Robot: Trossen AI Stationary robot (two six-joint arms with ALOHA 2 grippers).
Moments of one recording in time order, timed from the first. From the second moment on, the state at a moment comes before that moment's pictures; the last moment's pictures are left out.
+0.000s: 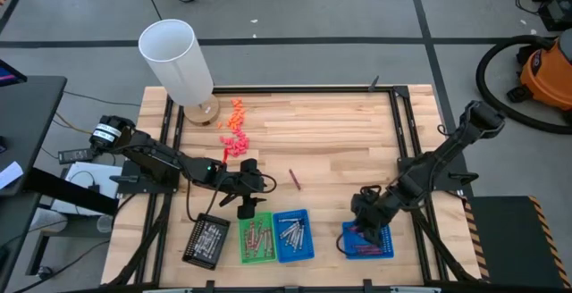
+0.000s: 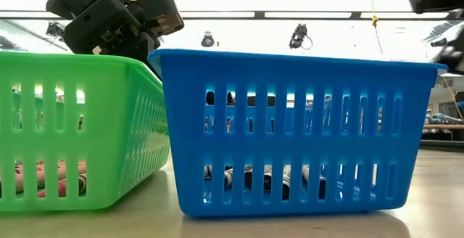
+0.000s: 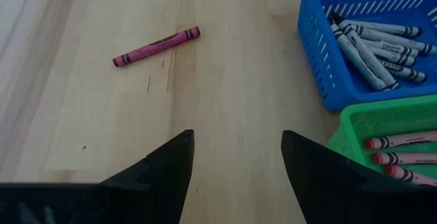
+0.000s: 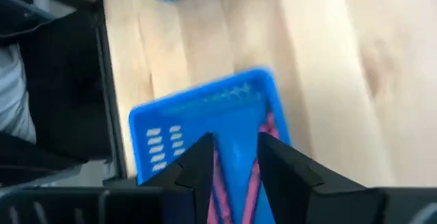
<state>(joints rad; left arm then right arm) -0.27 1.49 0.71 -0.01 -0.18 -0.19 0.68 1.28 0.68 -0.38 0.02 0.99</state>
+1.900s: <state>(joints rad) -0.40 1.20 0.71 -0.48 -0.37 -0.20 0.19 1.92 1.02 -0.16 0.42 0.45</state>
